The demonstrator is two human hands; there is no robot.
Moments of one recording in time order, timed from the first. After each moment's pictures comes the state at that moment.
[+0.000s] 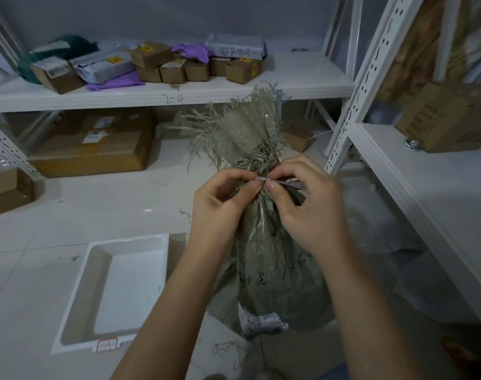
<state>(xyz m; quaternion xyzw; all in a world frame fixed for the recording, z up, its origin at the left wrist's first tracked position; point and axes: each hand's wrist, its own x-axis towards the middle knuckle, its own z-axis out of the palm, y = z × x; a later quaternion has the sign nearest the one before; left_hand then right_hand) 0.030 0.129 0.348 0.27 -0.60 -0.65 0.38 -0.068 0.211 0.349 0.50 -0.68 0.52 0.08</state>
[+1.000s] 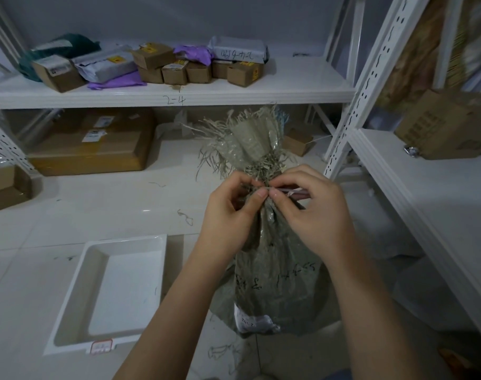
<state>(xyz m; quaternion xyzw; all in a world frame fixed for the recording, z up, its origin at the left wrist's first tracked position) 0.024 0.130 0.341 0.24 -0.70 -0.58 0.34 -0.080 0.214 0.346 0.50 -0.71 0.49 0.03</state>
